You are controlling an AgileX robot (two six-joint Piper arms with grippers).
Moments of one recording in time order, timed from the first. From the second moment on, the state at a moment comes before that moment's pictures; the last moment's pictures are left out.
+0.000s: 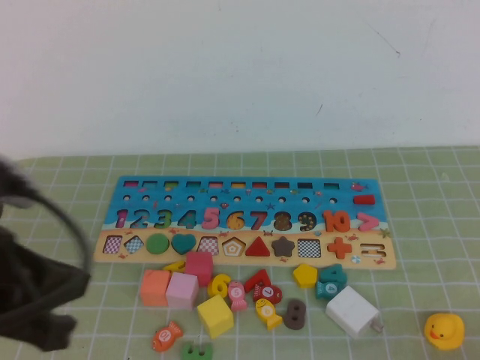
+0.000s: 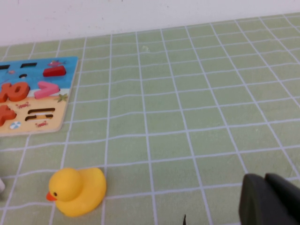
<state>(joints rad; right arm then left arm) -0.07 -0.01 0.03 -0.03 0.41 0.10 -0.17 0.88 -0.91 -0.43 1.02 0.47</state>
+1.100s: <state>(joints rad) -0.07 -0.01 0.03 -0.03 0.41 0.10 -0.71 1.86 -1.45 0.04 1.01 0.08</state>
